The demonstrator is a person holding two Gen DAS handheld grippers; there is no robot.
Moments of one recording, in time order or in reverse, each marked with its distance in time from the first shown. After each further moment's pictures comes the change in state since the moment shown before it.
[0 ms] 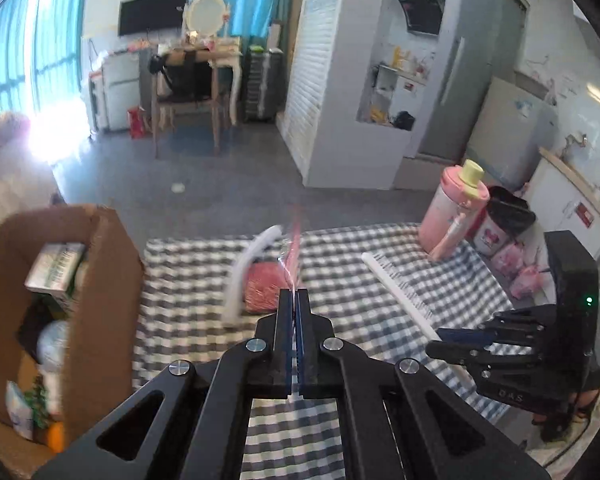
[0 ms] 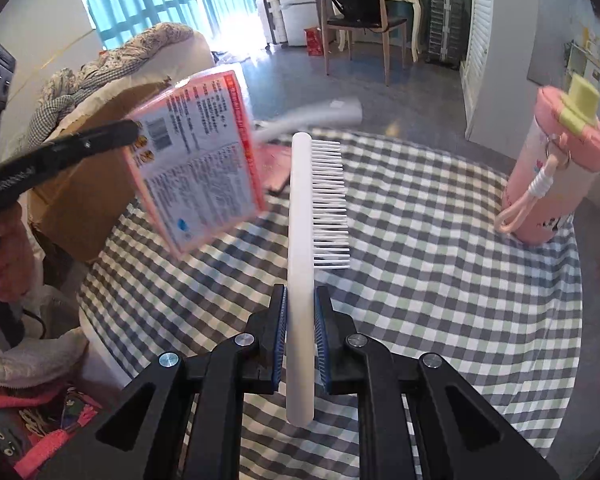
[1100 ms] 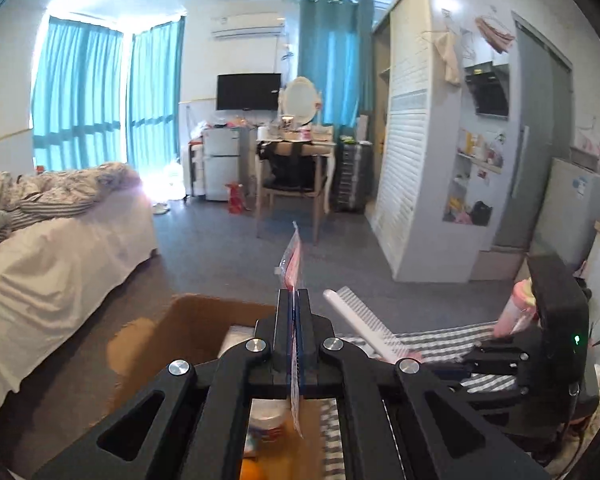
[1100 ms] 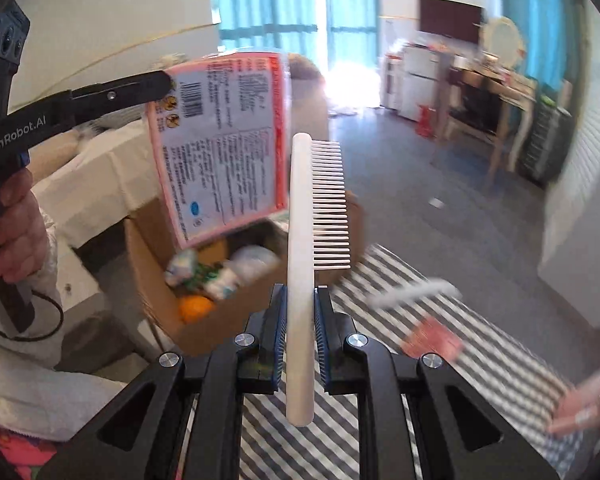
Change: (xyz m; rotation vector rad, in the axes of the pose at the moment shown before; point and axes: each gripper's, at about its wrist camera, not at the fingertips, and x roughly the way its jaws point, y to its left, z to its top) left arm -0.171 0.136 0.028 -0.113 -0.304 0.287; right arm -0.005 0.205 0.111 -0.386 -0.168 0.208
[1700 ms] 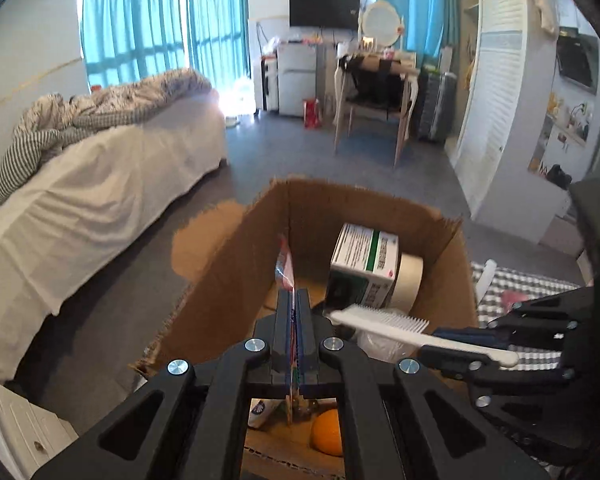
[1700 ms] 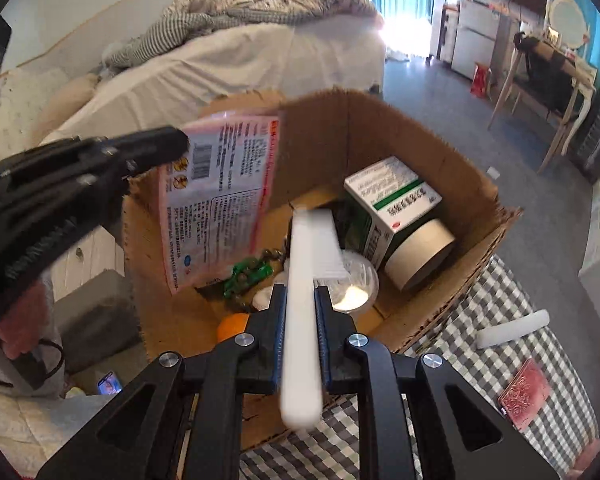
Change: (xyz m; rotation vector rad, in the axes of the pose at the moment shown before) left arm 0.087 0.081 -0.072 -0.089 0.312 0.235; right arm 0.137 0.046 0.027 -0.035 0.249 0.089
